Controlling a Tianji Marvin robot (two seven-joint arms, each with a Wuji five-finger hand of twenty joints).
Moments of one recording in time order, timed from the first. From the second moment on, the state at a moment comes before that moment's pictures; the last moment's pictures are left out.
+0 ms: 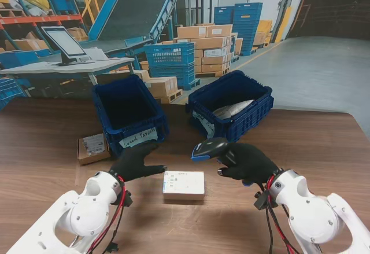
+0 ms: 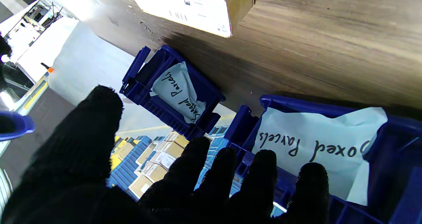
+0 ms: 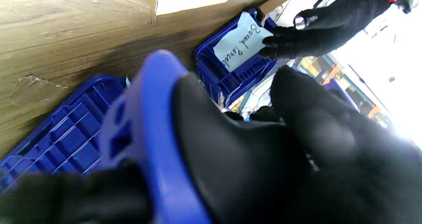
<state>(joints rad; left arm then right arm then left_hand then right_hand) 1.63 -1.10 -1.18 -1.77 0.58 0.05 -0.06 -1.80 -1.06 1.44 -1.98 -0.46 -0.09 0.26 0.70 -0.36 0.36 -0.02 0.49 0.39 0.08 0.31 0.39 0.34 0.06 0.35 0.27 0.38 0.11 0.35 0.00 0.45 0.30 0.45 0.70 -0.63 0.91 -0.08 0.51 -0.15 1.16 0.87 0.83 0.00 1.17 1.04 1.07 -0.07 1.38 0.94 0.77 0.14 1.43 0.94</state>
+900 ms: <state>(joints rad) 1.71 -1.09 -1.26 -1.76 0.50 -0.02 -0.08 -1.52 -1.02 1.15 -1.62 -0.55 -0.37 0.28 0.73 -0.36 0.37 -0.02 0.51 0.39 0.08 0.33 0.39 0.34 0.06 0.35 0.27 0.38 0.11 0.35 0.00 0.45 0.31 0.45 0.70 -0.63 0.91 -0.08 0.51 -0.15 1.16 0.88 0.83 0.00 1.17 1.04 1.07 -0.07 1.38 0.94 0.77 0.13 1.43 0.94</state>
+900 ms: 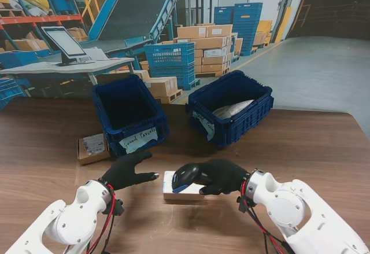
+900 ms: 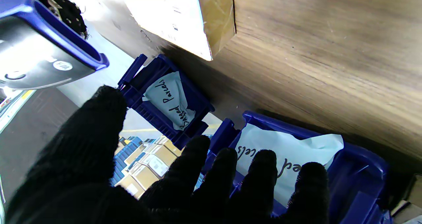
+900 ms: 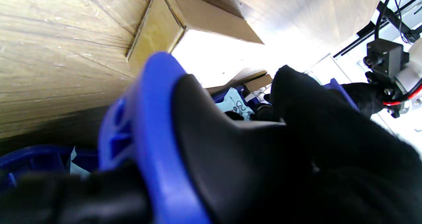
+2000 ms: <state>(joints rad) 1.71 -1.09 -1.27 -1.75 0.48 -0.03 -0.09 -1.36 -1.05 0.97 -1.44 -0.60 -0.36 0.18 0.73 -0.36 0.37 -0.02 0.51 0.39 0.08 0.34 0.39 0.35 0.06 0.35 0.27 0.38 0.11 0.35 0.00 0.45 0.31 0.44 0.70 -0.63 0.91 -0.08 0.51 -0.15 1.15 0.88 0.83 0.00 1.17 1.04 1.07 -0.07 1.38 0.94 0.77 0.13 1.43 0.94</state>
